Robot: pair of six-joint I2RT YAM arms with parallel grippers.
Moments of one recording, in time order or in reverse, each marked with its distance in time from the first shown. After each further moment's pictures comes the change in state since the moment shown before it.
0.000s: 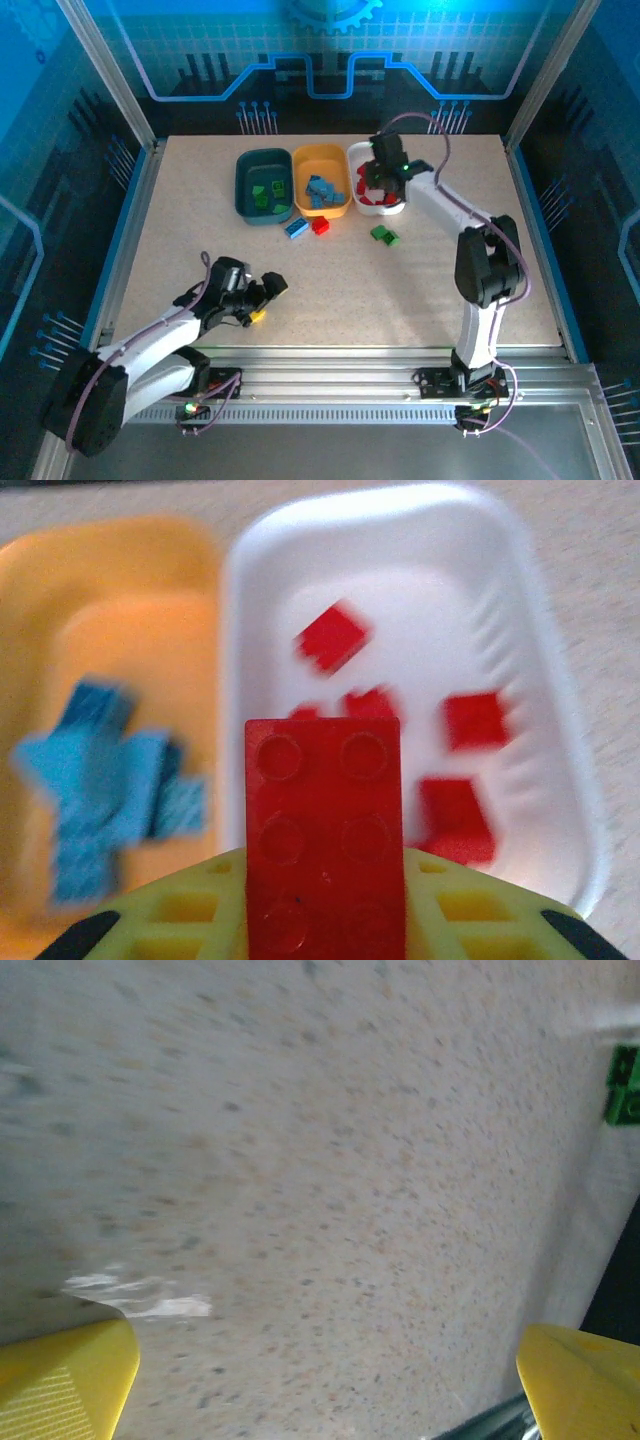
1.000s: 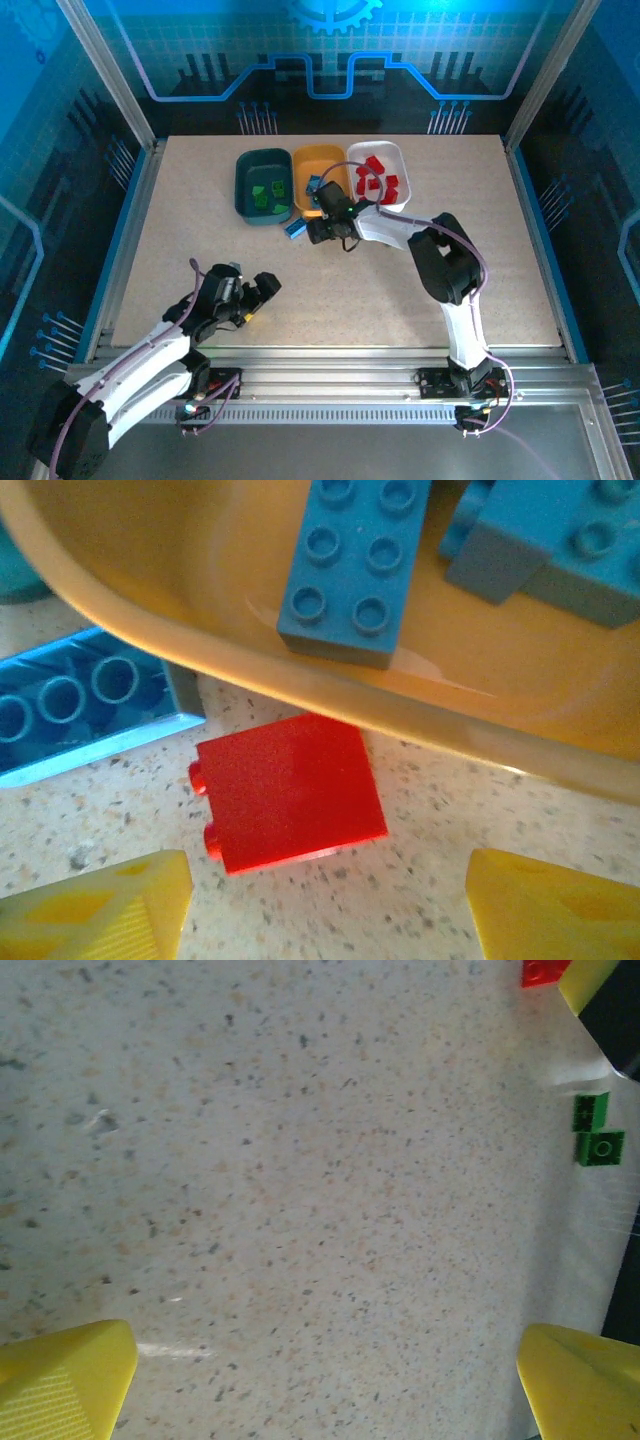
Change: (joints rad) left arm -0.035 -0.227 -0.031 -0.124 -0.177 -0.039; right arm 0.298 0.161 -0.149 0.125 -0.110 -0.077
